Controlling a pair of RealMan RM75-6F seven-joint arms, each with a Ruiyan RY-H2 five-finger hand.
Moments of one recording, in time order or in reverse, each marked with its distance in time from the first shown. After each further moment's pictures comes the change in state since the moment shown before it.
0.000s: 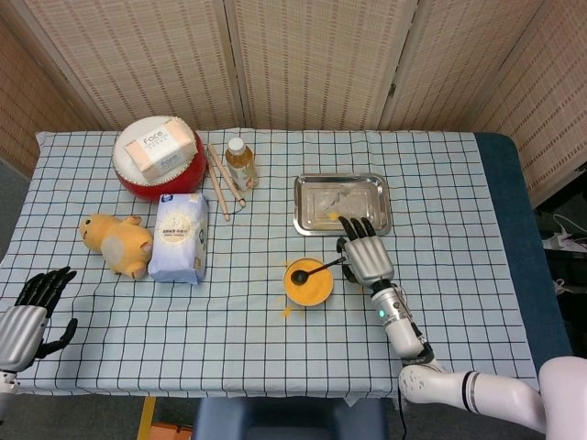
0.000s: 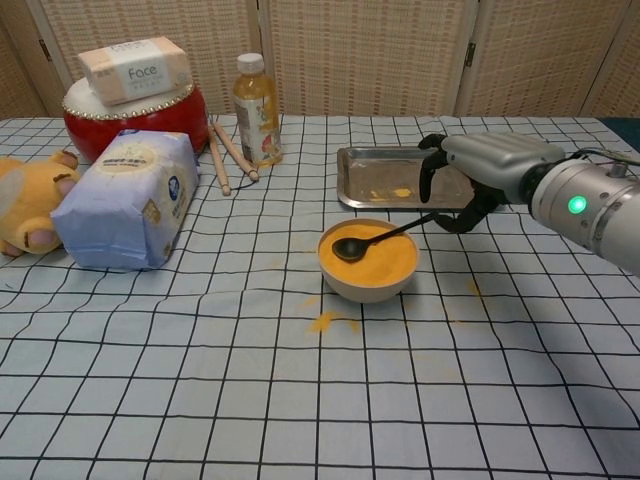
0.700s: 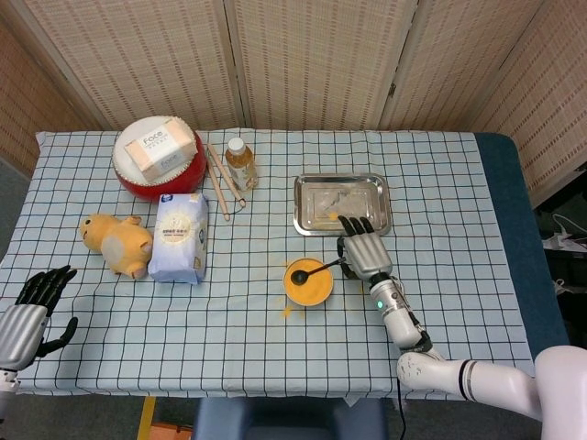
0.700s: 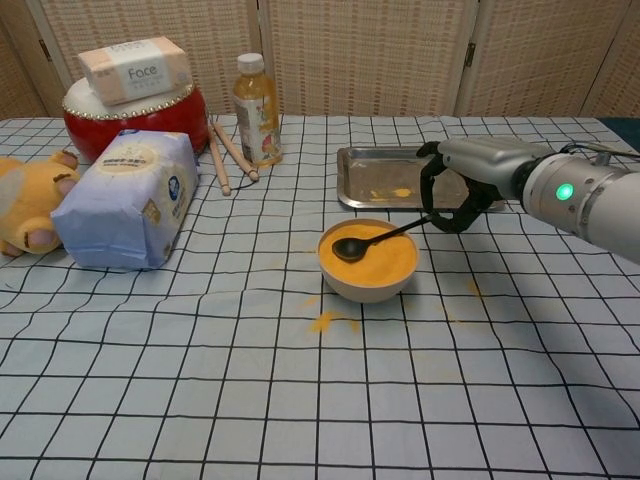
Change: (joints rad) left arm -0.004 -0.005 -0.001 0.014 0.005 0.004 -0.012; right arm 0.068 0.016 -0.013 0.032 0.105 -0.063 0.037
